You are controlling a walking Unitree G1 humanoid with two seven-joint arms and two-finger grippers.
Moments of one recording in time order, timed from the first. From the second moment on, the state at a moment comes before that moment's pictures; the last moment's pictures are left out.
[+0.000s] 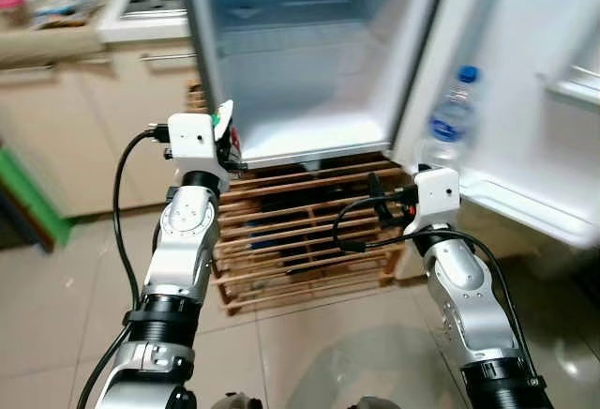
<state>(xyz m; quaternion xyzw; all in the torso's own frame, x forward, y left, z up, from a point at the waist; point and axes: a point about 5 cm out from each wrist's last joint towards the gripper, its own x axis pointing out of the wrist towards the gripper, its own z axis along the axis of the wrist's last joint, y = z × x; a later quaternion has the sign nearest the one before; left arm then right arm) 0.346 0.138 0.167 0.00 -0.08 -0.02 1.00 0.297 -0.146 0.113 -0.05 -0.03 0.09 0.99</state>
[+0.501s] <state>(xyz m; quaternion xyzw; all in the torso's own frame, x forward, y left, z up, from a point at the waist) 0.351 0.132 0.162 -0.02 -0.07 -0.03 1.00 0.299 -0.144 0.115 -0.05 -0.03 0.08 0.99</state>
